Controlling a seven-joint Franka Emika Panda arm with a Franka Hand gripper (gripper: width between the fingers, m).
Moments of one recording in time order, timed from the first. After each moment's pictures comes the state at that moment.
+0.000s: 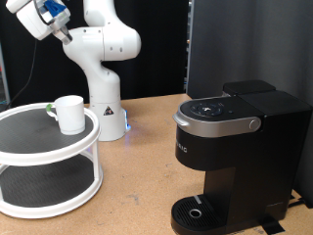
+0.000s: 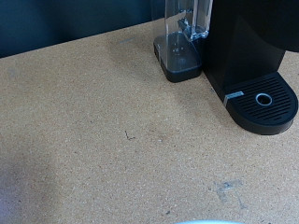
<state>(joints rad) -0.12 -0.97 -0.59 -2.61 0.12 1.61 -0.89</state>
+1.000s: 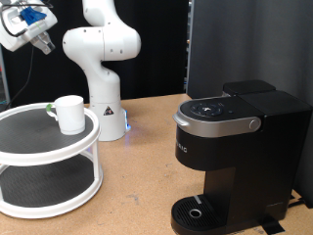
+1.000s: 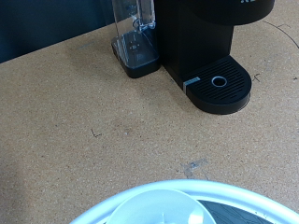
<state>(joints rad) -0.11 -0.84 -0.70 -2.55 0.12 1.69 -0.88</state>
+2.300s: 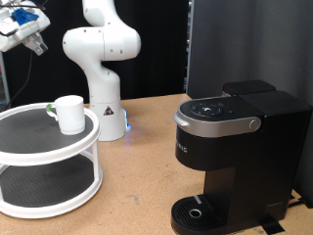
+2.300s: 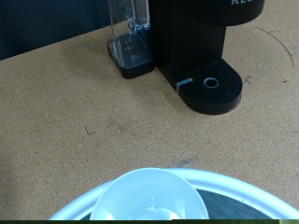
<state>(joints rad) -0.10 -0.84 -0.75 -2.54 0.12 1.69 -0.93</state>
